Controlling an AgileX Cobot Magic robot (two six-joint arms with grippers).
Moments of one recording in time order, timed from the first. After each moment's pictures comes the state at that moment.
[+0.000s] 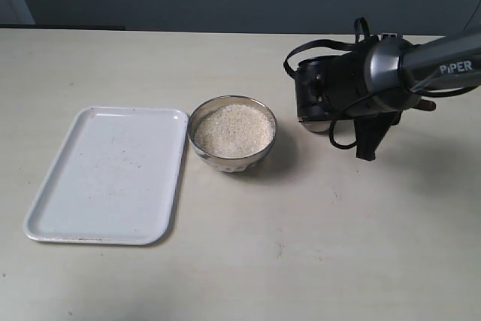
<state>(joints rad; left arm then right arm) -0.32 0.00 0.00 -0.18 0.25 0.28 0.78 1.99 -1.12 -1.15 1.13 0.27</state>
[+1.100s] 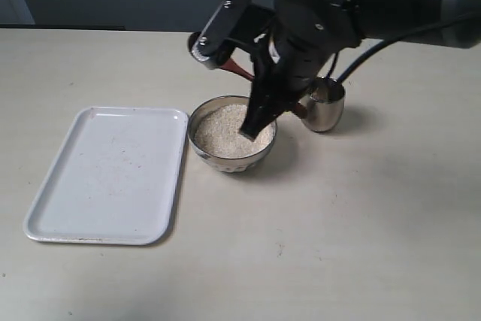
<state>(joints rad) -0.32 0.00 0.00 -0.18 0.25 0.28 0.91 1.75 -1.31 -0.40 0.82 -0.10</state>
